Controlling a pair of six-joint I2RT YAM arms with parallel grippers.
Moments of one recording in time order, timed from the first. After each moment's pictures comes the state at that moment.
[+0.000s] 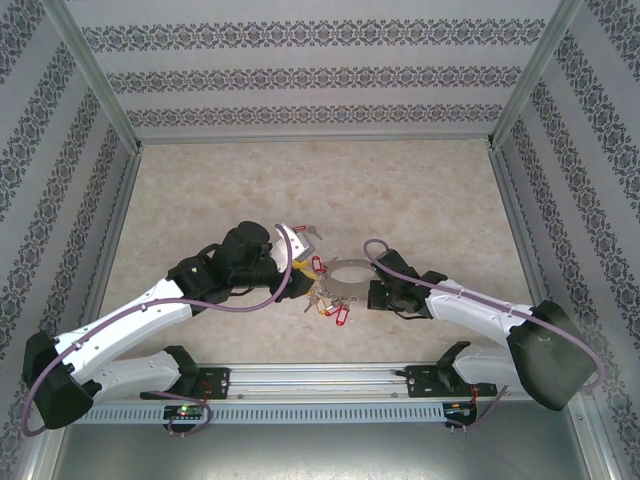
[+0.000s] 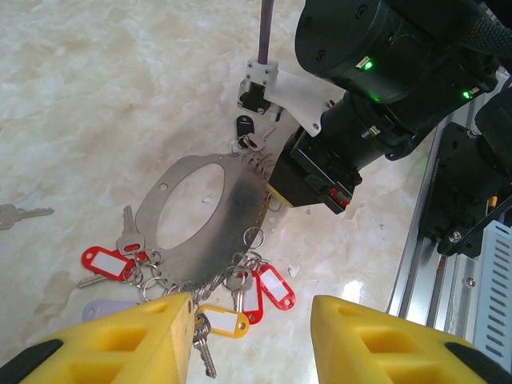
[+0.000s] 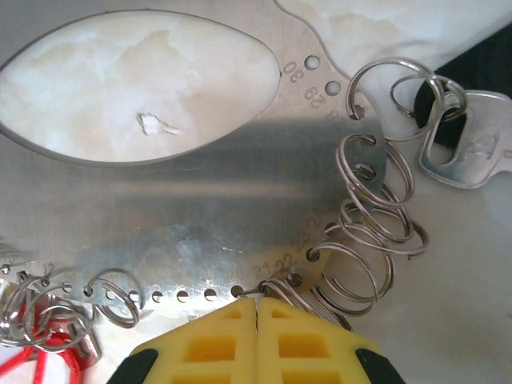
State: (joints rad) left arm -0.80 1.07 0.89 -0.44 0.29 0.00; right arm 0.66 1.23 0.51 -0.44 0.01 0.71
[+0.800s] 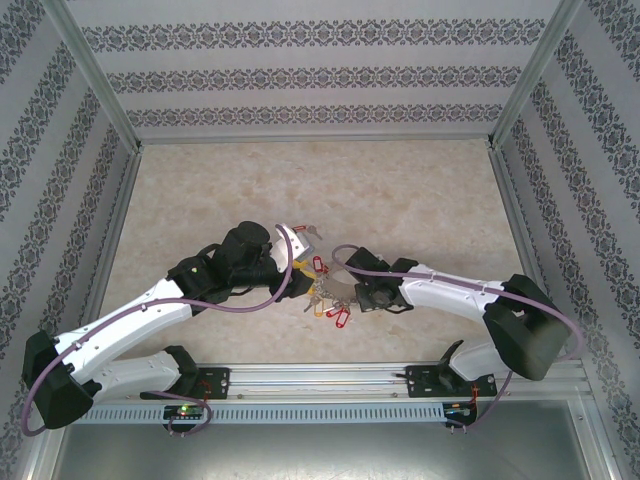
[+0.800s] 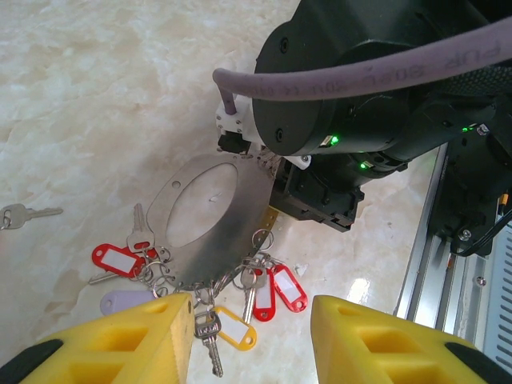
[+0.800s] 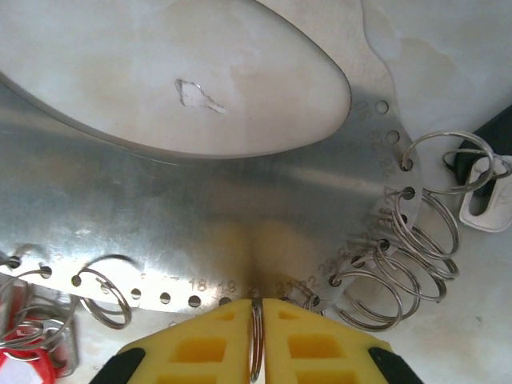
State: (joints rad) left arm -0.80 1.07 0.89 -0.44 0.28 0.01; right arm 0.79 1.42 0.70 -0.62 0.17 0.60
